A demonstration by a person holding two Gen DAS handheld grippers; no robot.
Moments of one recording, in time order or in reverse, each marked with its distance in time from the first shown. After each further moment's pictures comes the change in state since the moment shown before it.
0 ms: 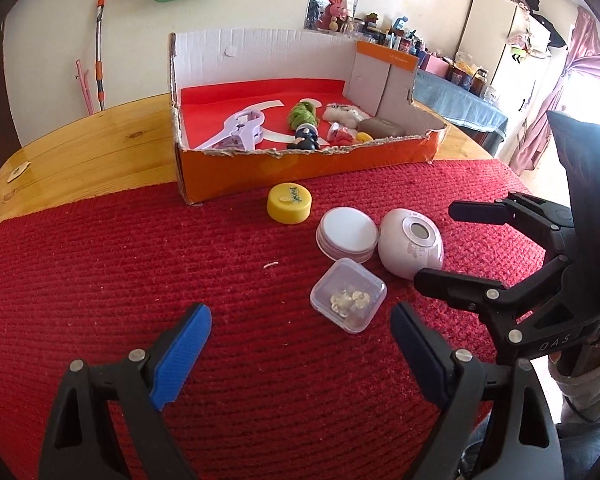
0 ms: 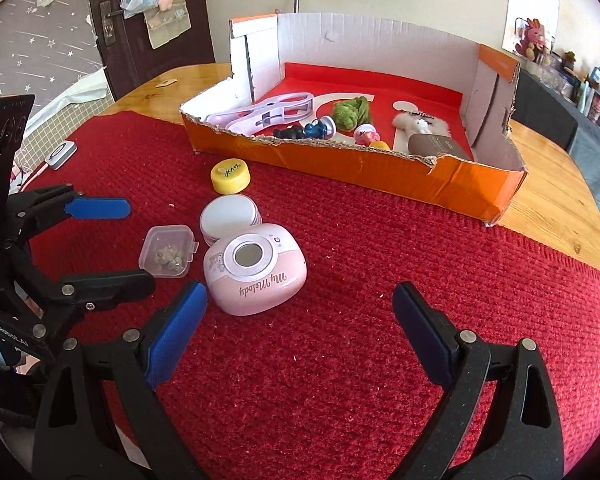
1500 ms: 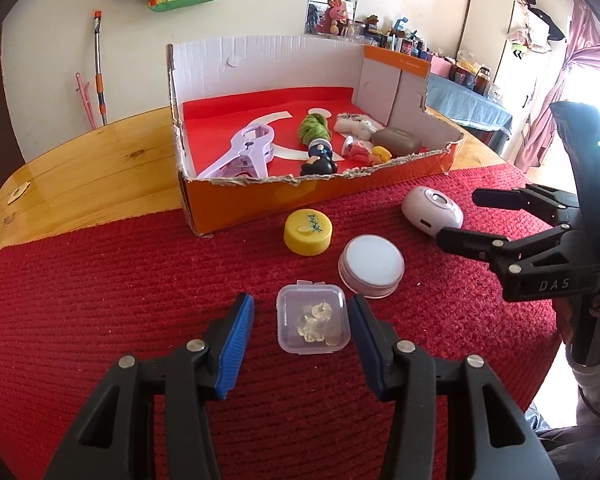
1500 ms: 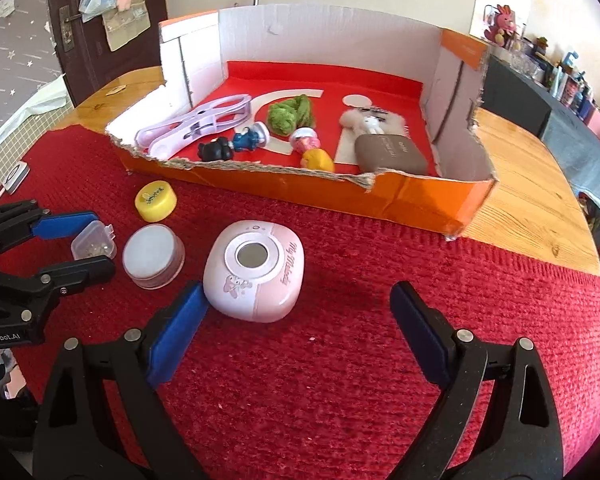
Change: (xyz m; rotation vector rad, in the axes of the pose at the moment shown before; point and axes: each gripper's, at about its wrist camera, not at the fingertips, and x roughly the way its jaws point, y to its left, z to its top) left arm 0.012 0.008 0.017 0.023 -0.024 0.031; right arm 0.010 -0.038 0.018 0.105 0.017 -0.136
